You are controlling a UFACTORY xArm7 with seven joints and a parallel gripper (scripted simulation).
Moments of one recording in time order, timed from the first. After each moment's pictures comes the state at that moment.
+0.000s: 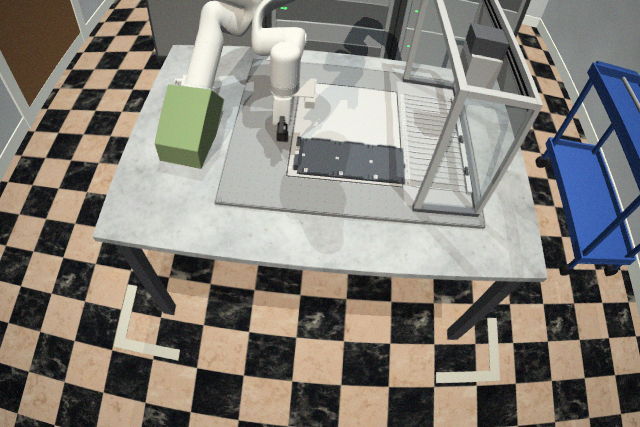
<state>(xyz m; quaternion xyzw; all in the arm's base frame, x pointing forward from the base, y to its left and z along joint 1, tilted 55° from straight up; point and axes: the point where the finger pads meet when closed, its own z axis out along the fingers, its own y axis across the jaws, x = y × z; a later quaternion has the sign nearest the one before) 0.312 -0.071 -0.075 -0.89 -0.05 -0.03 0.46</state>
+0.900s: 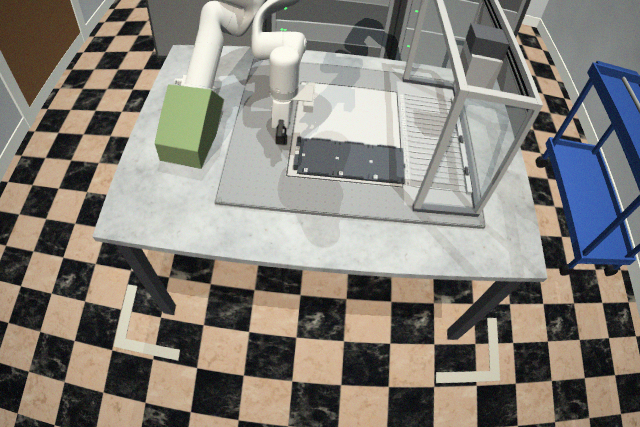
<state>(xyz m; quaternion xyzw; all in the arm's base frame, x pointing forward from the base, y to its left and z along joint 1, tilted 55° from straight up) 0.309 -0.056 -0.083 -0.89 -0.05 -0.03 0.46</state>
